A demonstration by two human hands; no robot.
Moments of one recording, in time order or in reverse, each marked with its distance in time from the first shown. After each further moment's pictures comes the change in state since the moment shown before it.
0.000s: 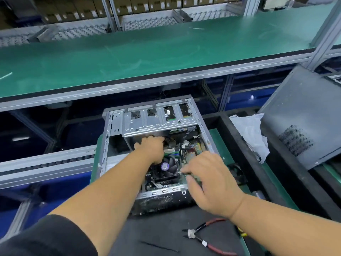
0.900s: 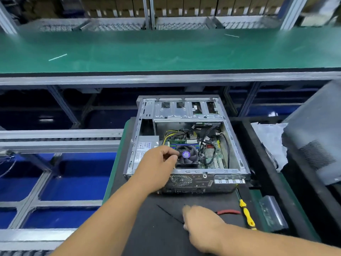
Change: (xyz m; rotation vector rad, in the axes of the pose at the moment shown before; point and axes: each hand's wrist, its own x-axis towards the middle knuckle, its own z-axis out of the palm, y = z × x) left_hand -0.166 -0.048 0.031 -0.990 0.343 0.157; right_hand -0.062 -0.070 0.075 -0.162 -1.064 0.334
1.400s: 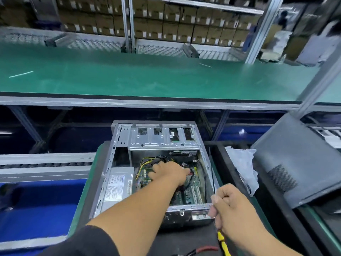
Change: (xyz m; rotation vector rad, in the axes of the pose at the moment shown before) left_hand 0.143 0.037 0.116 0.644 -0.184 -0.436; right_hand -0.064 0.075 -0.104 1.016 0.711 0.274
